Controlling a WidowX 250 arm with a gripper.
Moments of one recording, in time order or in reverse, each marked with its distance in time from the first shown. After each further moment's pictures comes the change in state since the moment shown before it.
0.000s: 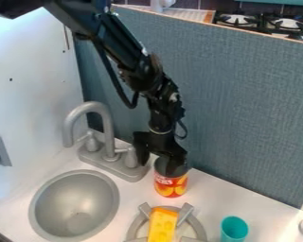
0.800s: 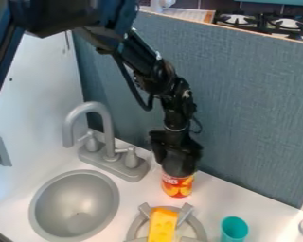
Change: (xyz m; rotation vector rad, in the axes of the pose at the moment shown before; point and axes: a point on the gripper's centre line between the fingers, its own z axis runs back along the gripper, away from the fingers) arm 0.025 -0.054 -0.013 -0.121 -0.015 -0.053
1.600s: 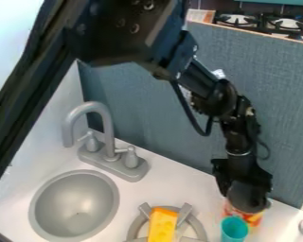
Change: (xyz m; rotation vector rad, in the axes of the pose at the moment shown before) arm -0.020 -0.133 0.000 -0.221 0.079 -0.168
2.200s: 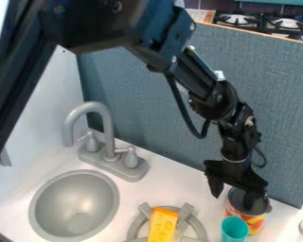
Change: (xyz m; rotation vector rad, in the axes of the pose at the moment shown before) arm -0.015 0.018 0.015 0.131 -0.060 0.035
